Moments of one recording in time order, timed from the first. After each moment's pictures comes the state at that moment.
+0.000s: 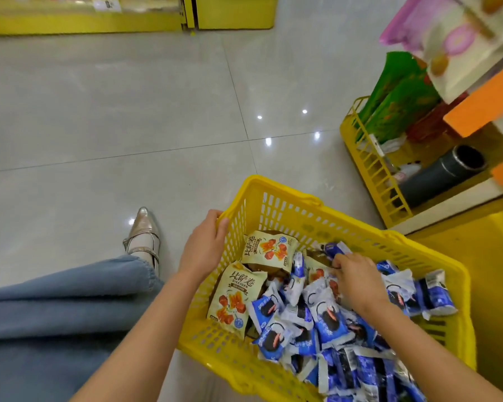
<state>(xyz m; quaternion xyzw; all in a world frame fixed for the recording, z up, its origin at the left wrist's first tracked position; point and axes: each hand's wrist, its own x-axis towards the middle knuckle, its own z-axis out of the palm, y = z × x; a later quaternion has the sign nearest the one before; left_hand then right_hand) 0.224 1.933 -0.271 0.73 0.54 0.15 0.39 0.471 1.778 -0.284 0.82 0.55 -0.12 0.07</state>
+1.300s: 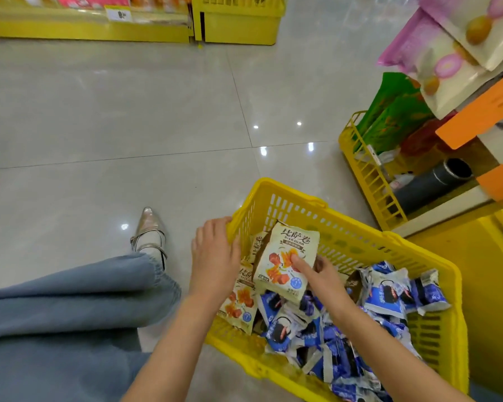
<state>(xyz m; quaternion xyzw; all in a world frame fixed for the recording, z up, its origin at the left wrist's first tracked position) 0.206 1.887 -0.239 0.75 0.55 0.22 0.29 0.381 1.795 -0.253 0.75 0.18 -0.48 -0.41</state>
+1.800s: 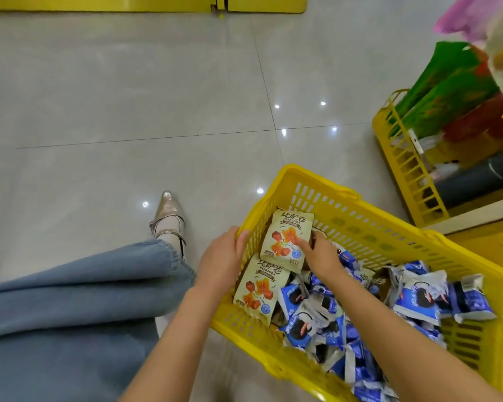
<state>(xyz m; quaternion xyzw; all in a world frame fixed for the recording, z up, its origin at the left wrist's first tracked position) 0.183 1.901 -0.276 0.73 0.55 0.14 0.37 0.380 1.856 -0.313 0.83 0.35 -0.38 -0.21</state>
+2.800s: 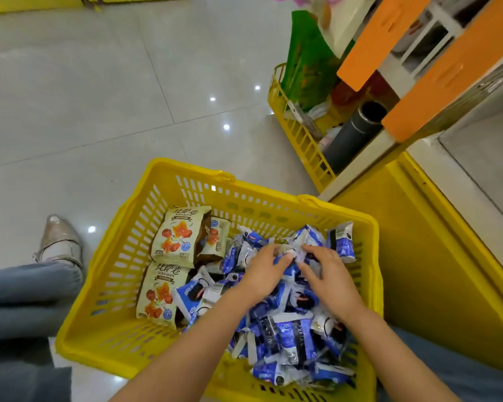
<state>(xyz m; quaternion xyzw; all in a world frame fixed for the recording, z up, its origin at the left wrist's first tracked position) 0.406 1.788 -0.308 0.66 0.42 -0.05 0.63 0.514 1.682 -0.283 0.85 0.42 -0.25 -0.20</state>
